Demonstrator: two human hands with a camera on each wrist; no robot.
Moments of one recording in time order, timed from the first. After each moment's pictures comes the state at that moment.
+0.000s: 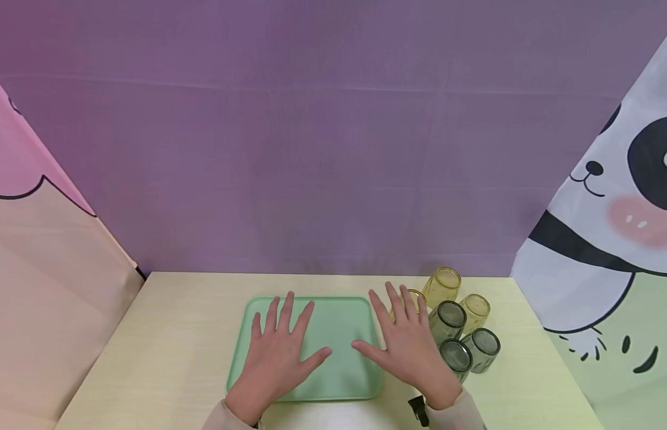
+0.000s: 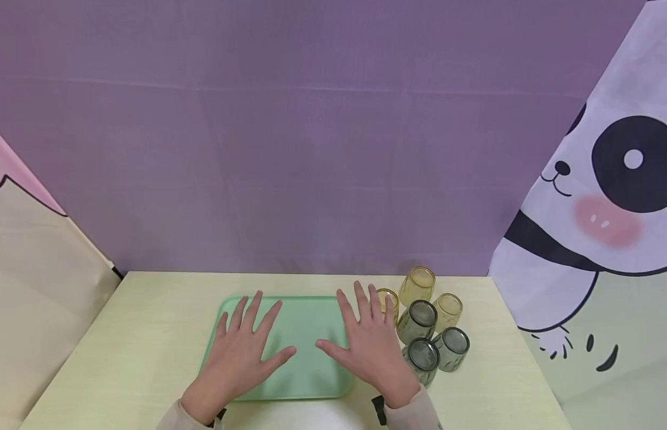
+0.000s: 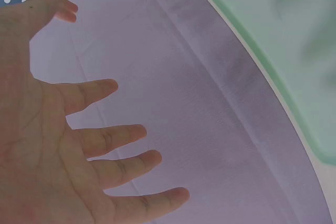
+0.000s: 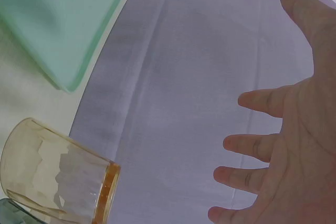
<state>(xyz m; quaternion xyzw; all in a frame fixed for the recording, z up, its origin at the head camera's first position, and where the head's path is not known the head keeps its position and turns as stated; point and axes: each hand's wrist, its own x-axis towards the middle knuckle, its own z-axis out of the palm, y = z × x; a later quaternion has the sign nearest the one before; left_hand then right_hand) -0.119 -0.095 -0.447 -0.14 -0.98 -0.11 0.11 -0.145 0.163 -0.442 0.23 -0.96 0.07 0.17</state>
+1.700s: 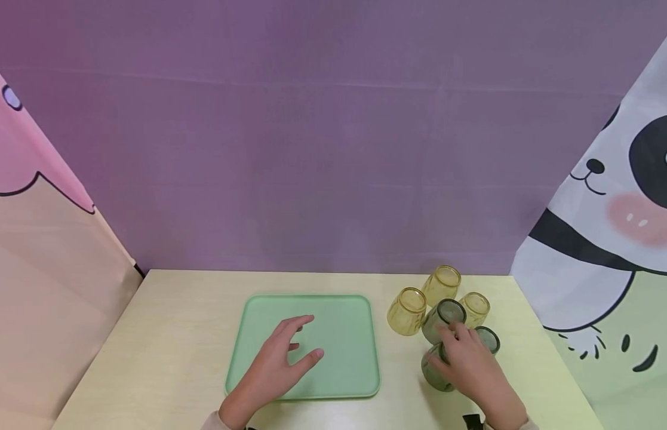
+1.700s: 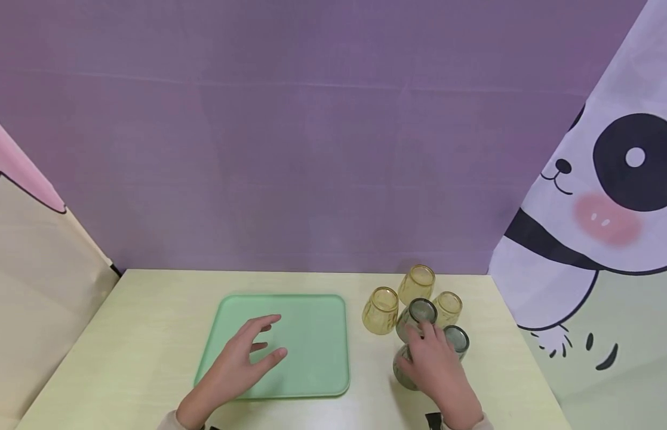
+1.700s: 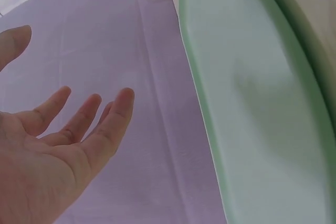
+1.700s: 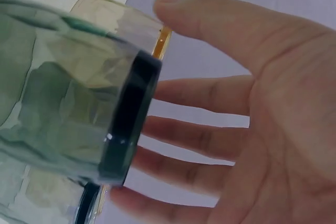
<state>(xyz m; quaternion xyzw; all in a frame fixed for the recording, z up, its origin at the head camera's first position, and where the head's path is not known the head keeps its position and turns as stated) -0.112 -0.103 -0.470 -0.15 -0.85 -0.51 0.03 -0.117 0.259 -0.449 0.16 -0.98 0.10 0.10</state>
